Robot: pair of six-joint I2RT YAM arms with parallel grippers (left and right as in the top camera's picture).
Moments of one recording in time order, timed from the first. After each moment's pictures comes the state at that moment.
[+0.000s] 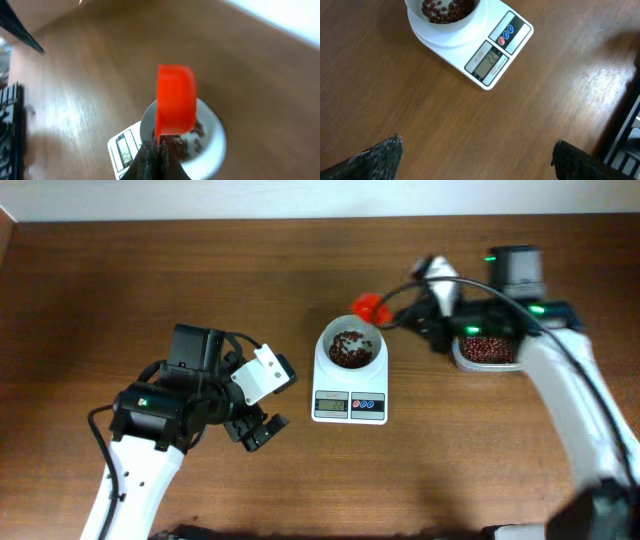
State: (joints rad) left arm -0.22 1.16 1.14 -1.10 0.39 0.69; right arm 0.05 1.56 1.34 -0.71 -0.91 -0.56
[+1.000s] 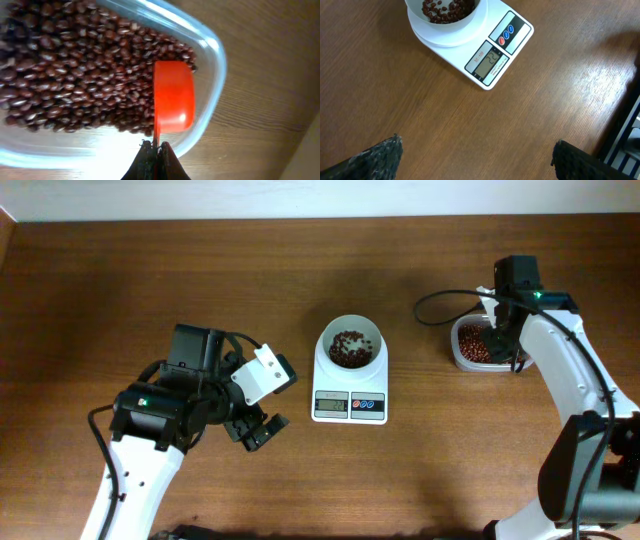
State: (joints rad) left arm -0.22 1.16 1.14 -1.10 0.39 0.69; right arm -0.03 1.77 1.35 -0.90 0.34 -0.40
